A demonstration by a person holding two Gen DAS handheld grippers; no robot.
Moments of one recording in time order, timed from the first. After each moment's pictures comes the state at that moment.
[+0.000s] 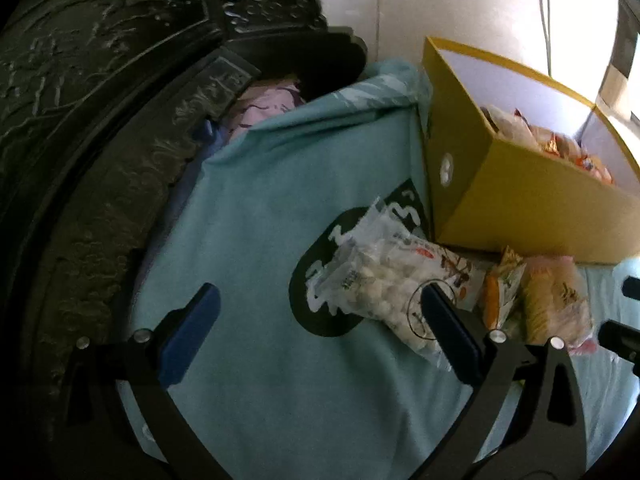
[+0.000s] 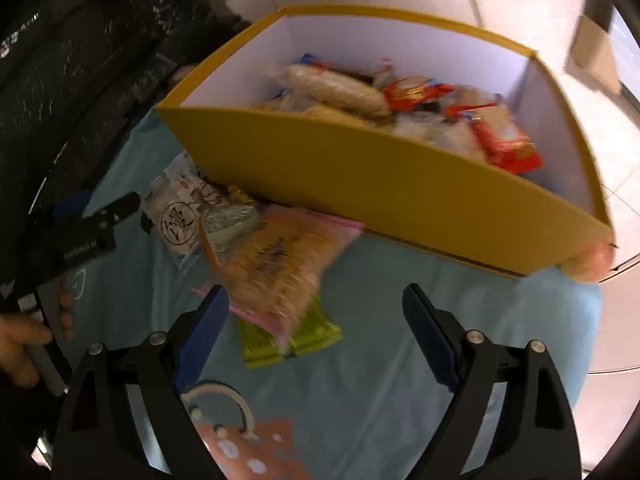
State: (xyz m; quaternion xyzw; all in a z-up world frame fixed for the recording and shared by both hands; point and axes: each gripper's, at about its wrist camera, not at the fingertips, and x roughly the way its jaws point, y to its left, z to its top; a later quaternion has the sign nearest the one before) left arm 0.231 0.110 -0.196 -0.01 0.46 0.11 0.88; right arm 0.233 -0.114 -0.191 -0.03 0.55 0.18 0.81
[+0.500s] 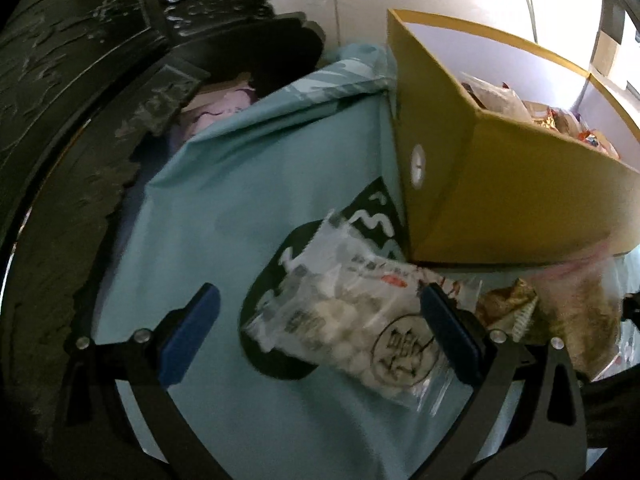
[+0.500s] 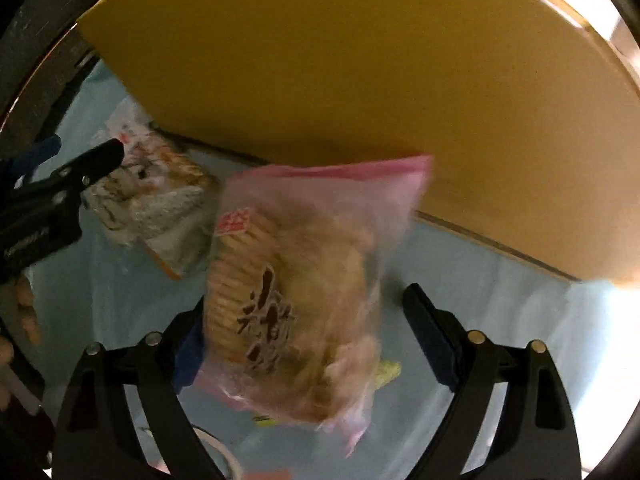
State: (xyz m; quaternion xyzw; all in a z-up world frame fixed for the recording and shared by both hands) left arm 0.268 0.084 -0.222 0.02 0.47 0.08 0.88; right arm 0.252 -0.102 -0.251 -0.07 0.61 0.13 0.78
